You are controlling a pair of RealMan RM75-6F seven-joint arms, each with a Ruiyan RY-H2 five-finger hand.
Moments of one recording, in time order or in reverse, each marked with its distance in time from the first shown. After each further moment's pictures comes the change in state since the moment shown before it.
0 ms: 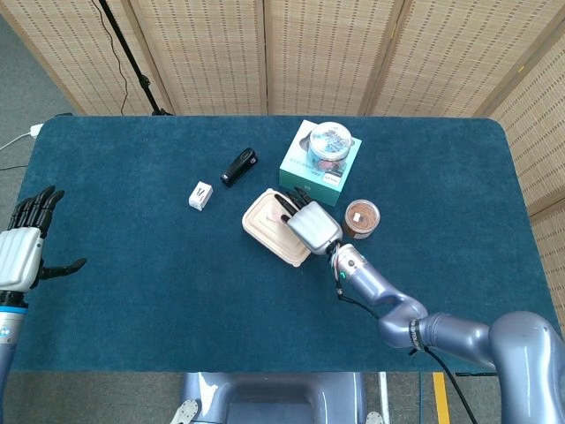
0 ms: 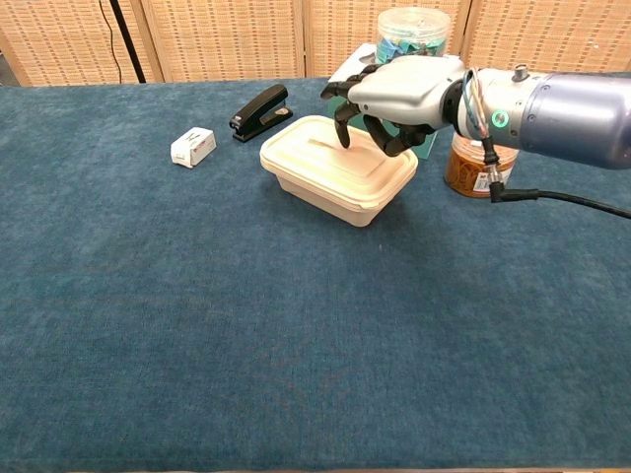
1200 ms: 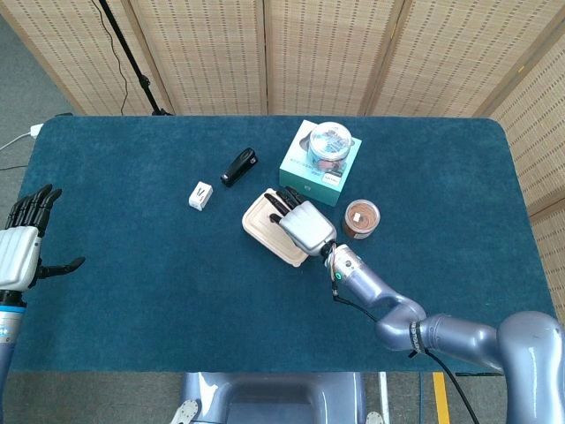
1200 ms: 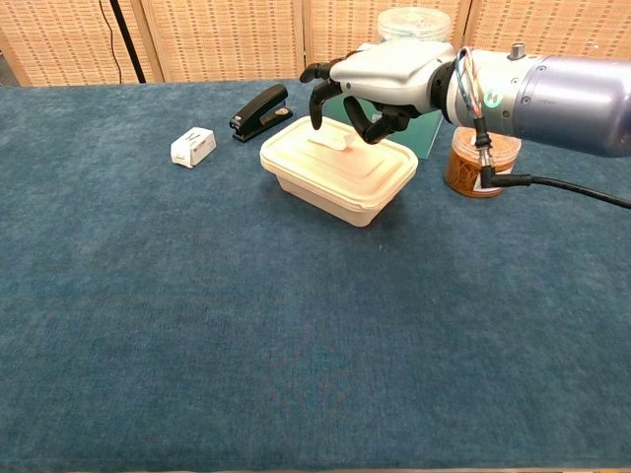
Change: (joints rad) left arm -0.015 0.004 0.017 0.001 -0.014 0.020 -0.007; right arm -0.002 0.020 0.047 -0.072 -0.014 0.008 0.080
